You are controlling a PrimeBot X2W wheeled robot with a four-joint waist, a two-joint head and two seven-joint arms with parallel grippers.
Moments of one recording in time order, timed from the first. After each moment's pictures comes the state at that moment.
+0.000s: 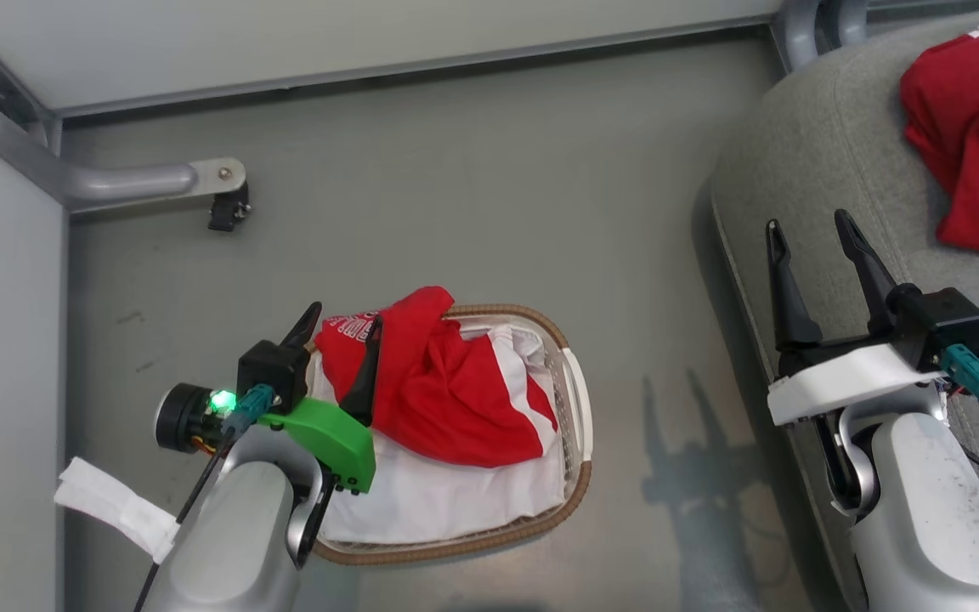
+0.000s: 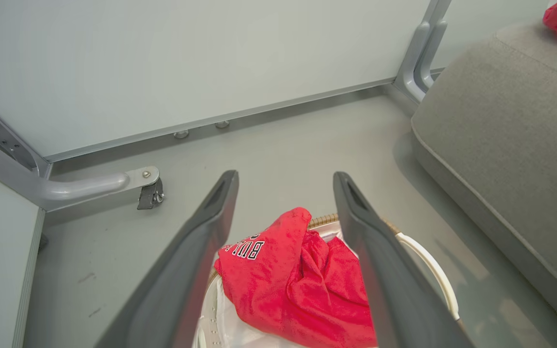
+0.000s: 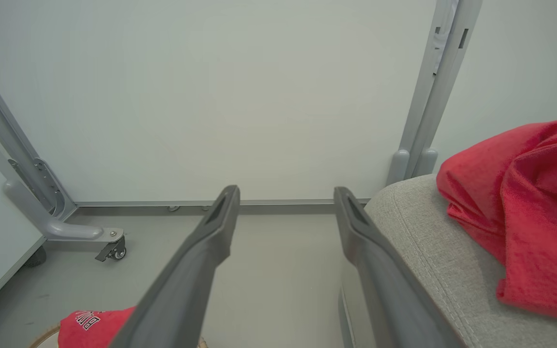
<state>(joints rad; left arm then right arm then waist) -0.45 0.09 -0.35 0.67 -0.23 -0.13 -0.26 -0.35 -0.05 -0.03 0.25 0.11 0.13 -0.26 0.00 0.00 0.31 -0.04</state>
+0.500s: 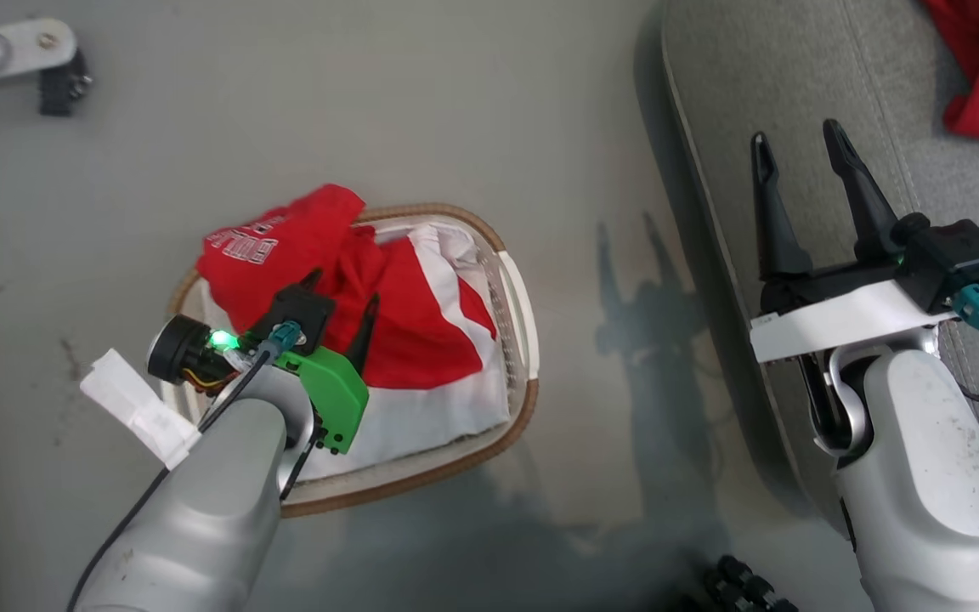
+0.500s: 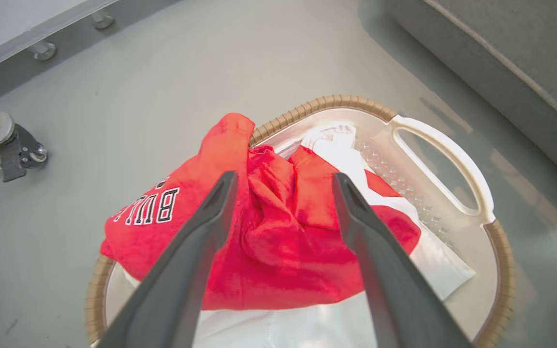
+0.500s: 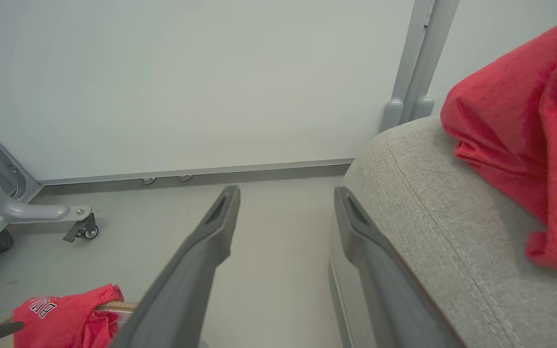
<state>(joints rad) -0.72 0.12 -0.60 0.99 -0.25 -0.13 -0.26 -0.46 -0.05 0.03 0.18 0.18 0.13 -0.26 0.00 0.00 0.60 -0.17</state>
